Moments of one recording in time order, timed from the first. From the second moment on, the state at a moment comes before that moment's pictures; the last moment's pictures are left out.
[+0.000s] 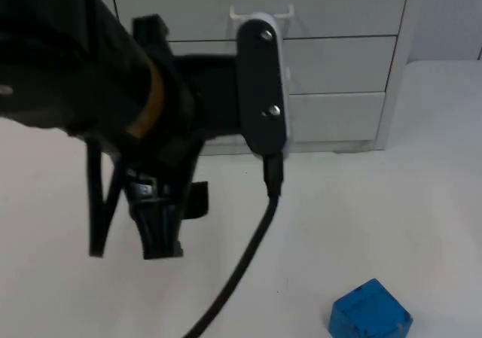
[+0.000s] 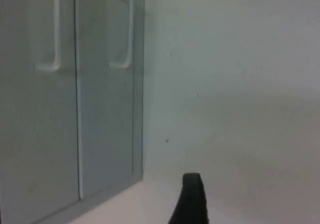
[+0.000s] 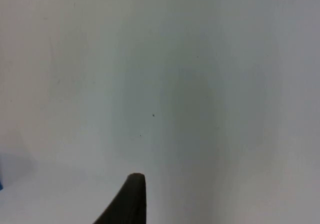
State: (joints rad) right arm 0.05 0.94 -0.69 -0.07 0.84 0.01; left arm -0.87 1.54 -0.82 0.77 0.52 0.06
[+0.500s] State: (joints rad) right arm 0.05 0.94 -0.69 -0.07 0.84 0.01; left arm -0.86 1.90 -1.01 1.21 0.41 -0.20
